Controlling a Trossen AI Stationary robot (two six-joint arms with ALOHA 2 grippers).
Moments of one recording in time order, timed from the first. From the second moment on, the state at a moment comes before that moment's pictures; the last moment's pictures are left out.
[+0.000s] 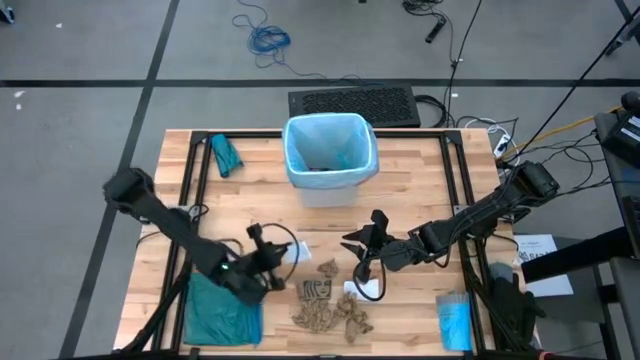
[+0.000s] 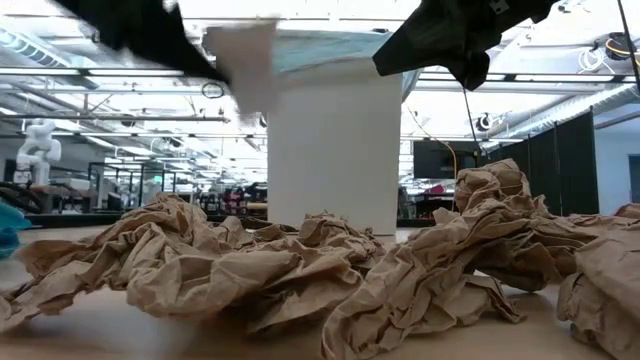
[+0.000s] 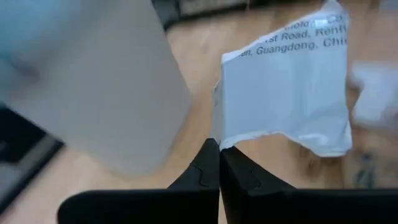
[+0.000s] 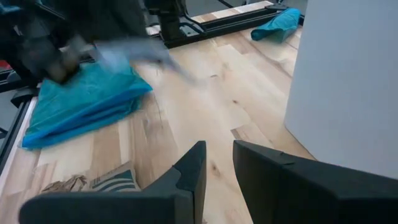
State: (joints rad) left arm -0.65 1.44 0.89 -0.25 -1.05 -0.40; right arm 0.44 1.47 0.84 0.10 0.65 0.49
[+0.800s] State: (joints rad) left arm 0.10 1.11 1.28 -0.09 -0.27 0.23; right arm 0.44 1.47 0.84 0.17 0.65 0.51
